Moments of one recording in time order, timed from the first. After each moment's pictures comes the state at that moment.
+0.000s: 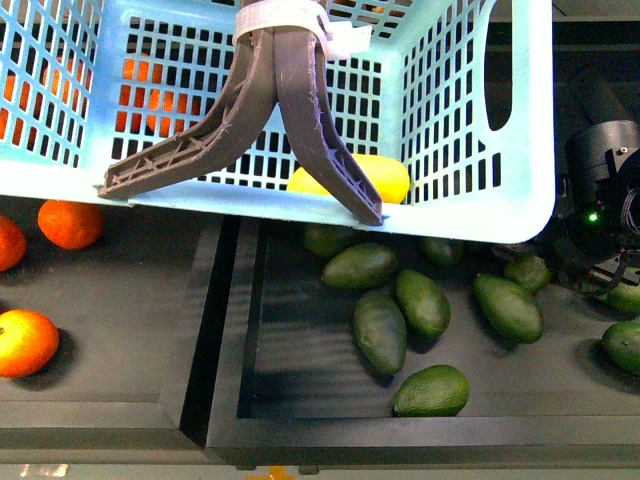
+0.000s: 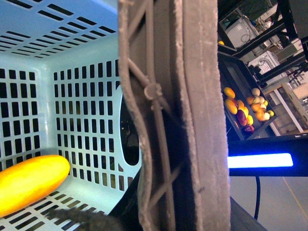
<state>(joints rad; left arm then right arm) -0.48 1.59 1.00 0.29 0.44 -0.52 0.00 2.58 1.38 0.13 0.09 0.42</state>
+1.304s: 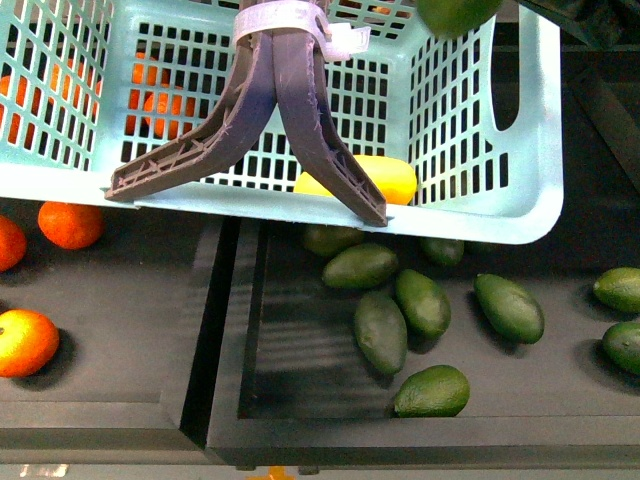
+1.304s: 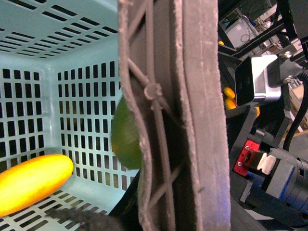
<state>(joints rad) -0.48 1.59 1.00 0.29 0.44 -0.53 0.36 1.57 0.89 0.37 -0.07 0.68</state>
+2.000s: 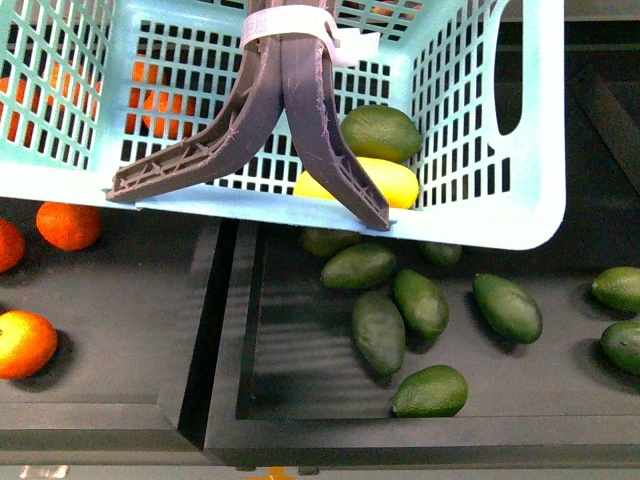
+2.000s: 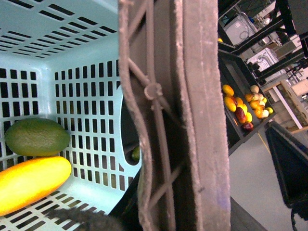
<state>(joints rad) -0.48 1.59 1.00 0.29 0.45 -0.52 0.11 1.02 0.33 0.68 0.10 0.06</state>
